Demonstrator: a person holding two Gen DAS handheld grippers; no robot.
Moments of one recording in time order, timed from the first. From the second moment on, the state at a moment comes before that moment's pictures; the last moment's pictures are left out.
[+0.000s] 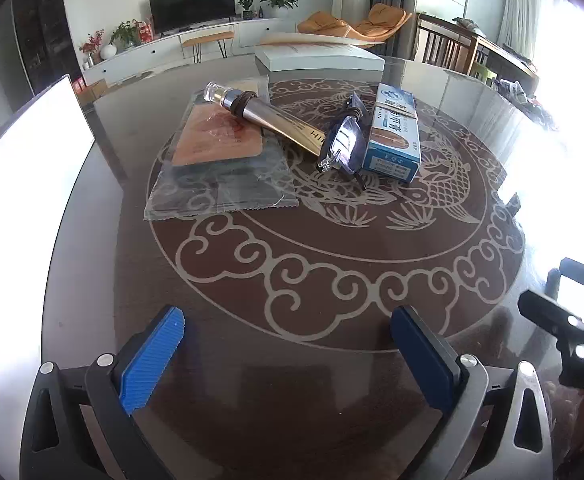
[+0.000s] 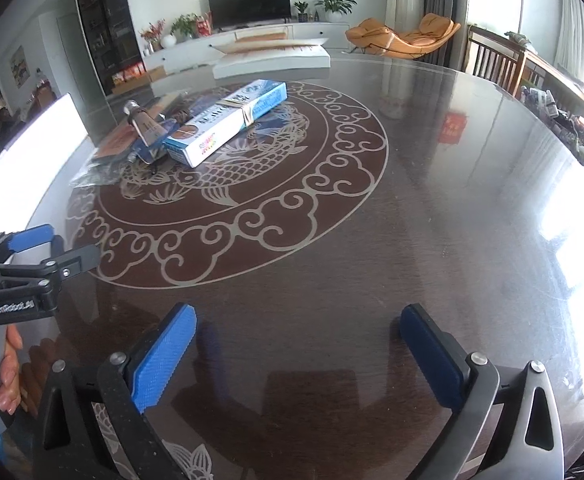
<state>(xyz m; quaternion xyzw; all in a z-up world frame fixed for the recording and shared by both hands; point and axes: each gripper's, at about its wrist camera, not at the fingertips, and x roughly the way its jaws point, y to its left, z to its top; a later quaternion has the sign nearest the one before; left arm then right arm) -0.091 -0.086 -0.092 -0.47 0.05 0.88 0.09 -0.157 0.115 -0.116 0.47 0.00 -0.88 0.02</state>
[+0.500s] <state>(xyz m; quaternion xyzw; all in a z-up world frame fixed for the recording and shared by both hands) -0.091 -0.085 -0.092 -0.47 0.05 0.88 0.09 -0.354 0.045 -0.103 0.55 -0.09 -0.83 0.04</state>
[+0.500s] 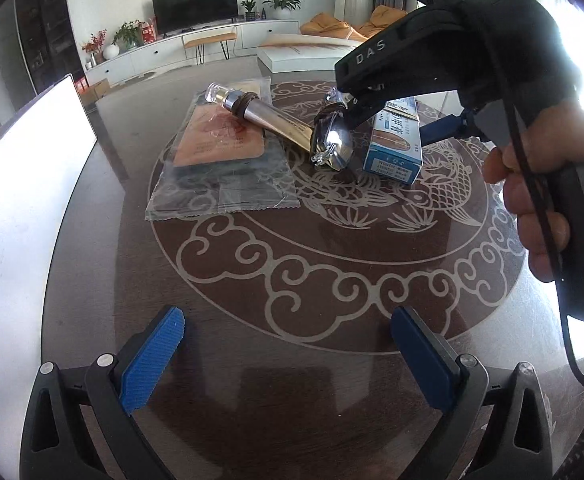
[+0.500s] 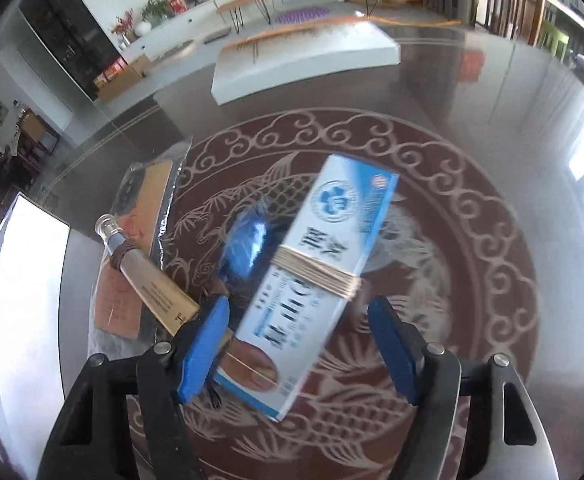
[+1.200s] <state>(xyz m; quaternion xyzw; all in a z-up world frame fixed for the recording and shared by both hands) -0.092 -0.084 -0.093 -0.46 0.05 0.88 0.09 -0.227 0.161 -0.108 0.47 -0.01 -0.88 -0.02</state>
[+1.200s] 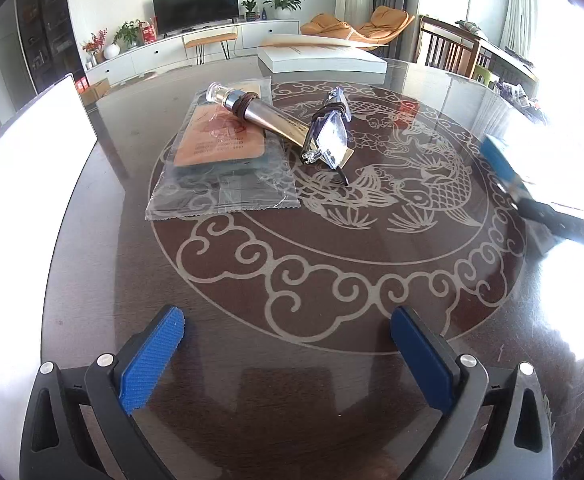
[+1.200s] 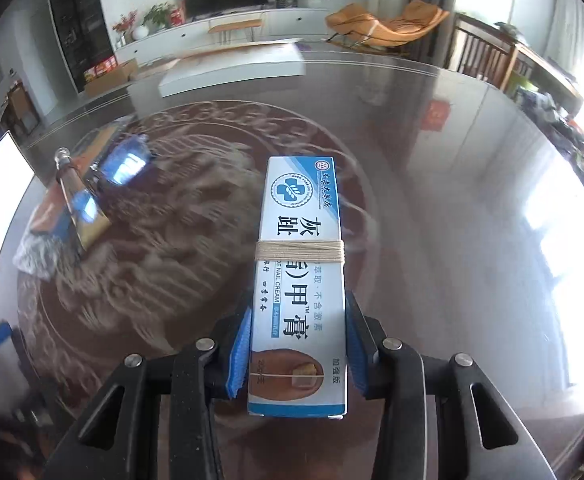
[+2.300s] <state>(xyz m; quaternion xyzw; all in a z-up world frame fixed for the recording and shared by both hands) -0.145 -0.076 -0.046 -0.44 0.03 0.89 0.10 -0.183 0.181 -0.110 0.43 0.03 -0.90 -0.06</state>
